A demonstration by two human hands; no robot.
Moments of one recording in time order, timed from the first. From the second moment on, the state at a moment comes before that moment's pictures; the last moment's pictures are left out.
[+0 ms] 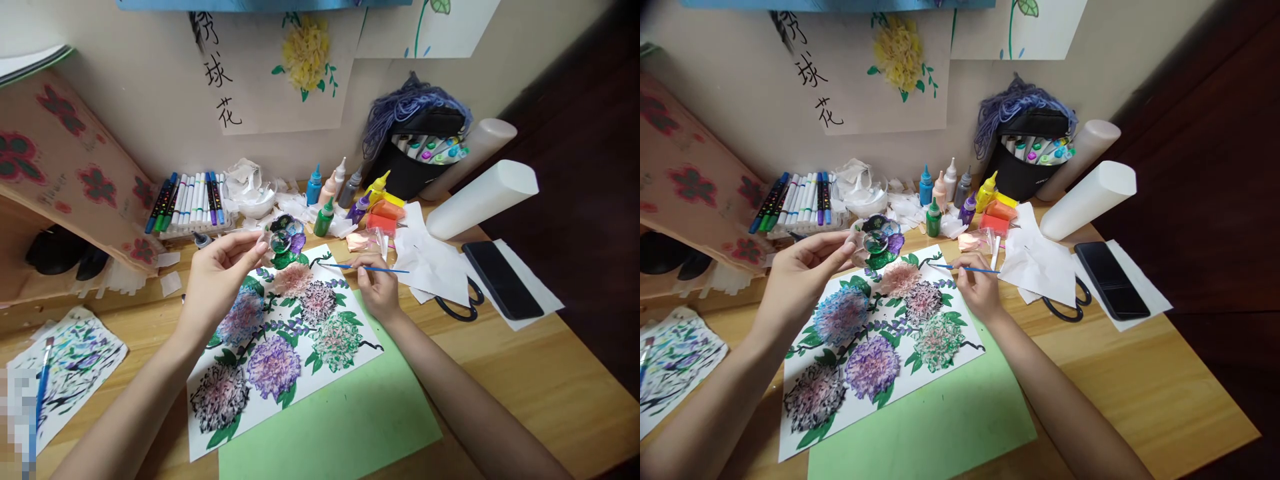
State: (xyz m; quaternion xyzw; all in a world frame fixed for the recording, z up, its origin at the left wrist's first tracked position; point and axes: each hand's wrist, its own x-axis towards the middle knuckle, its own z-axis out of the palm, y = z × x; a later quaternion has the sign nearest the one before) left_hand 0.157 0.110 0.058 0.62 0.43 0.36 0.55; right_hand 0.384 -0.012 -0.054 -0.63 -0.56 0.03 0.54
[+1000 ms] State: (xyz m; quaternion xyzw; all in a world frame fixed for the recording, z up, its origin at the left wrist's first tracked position) left_hand 0.159 0.108 0.059 0.63 0.45 0.35 0.53; right_hand 0.383 -0.011 -0.050 -0.64 -0.56 0.01 0.53
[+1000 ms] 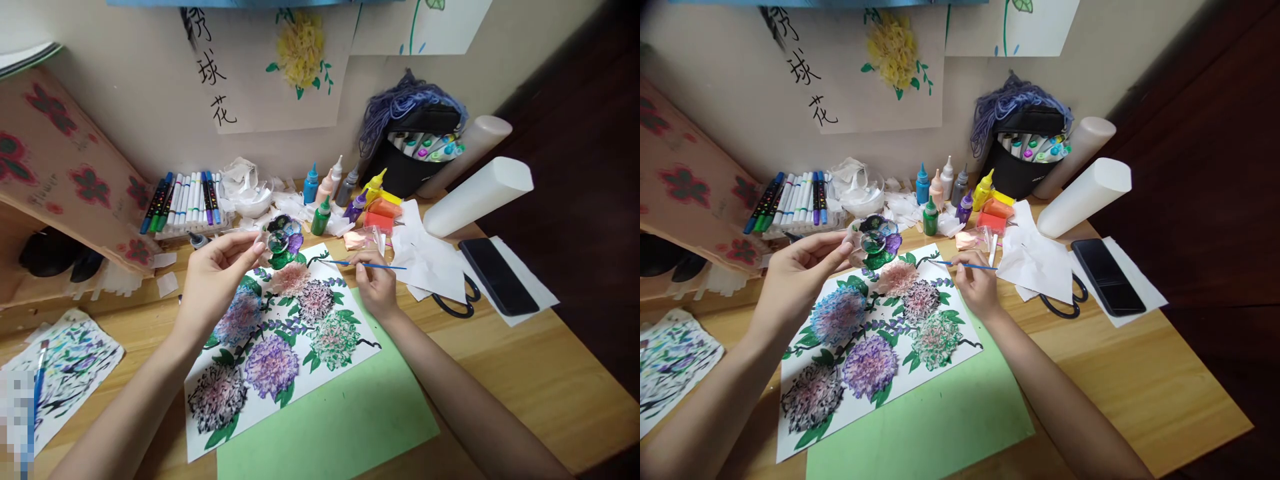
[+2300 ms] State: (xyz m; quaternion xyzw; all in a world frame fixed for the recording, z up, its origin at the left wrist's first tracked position) left_hand 0.162 0.109 0.050 0.62 0.43 0.32 0.58; right_hand 0.364 -0.018 -0.045 -0.54 -0.51 -0.06 0.66
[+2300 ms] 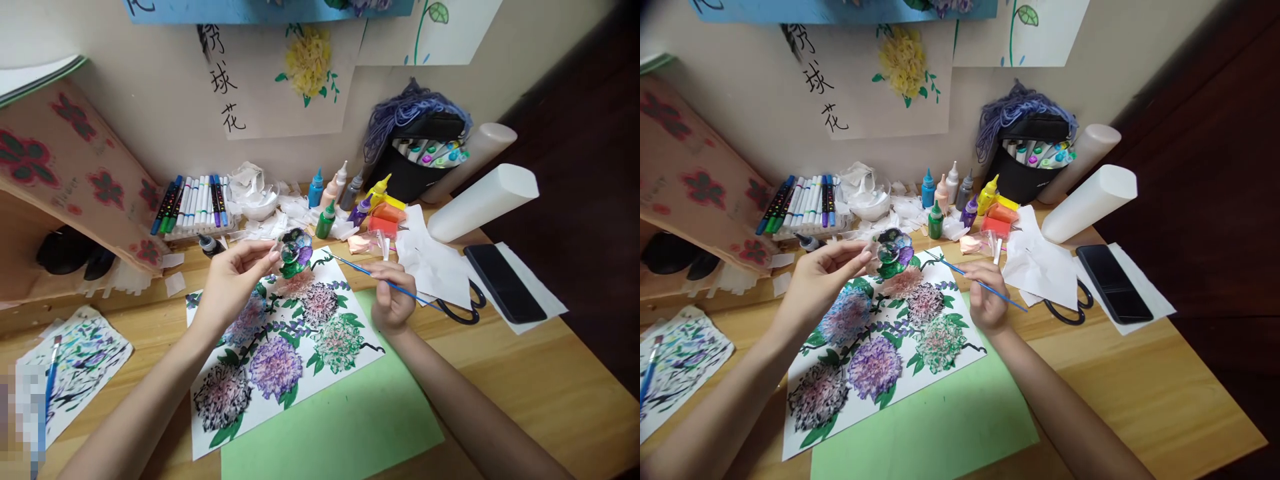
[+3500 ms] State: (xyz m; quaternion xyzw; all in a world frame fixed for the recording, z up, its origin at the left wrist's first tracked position) left_hand 0.152 0.123 0.064 0.62 0.46 0.34 0.54; right_hand 0.383 0.013 -0.051 -0.58 -0.59 -0.03 0.55
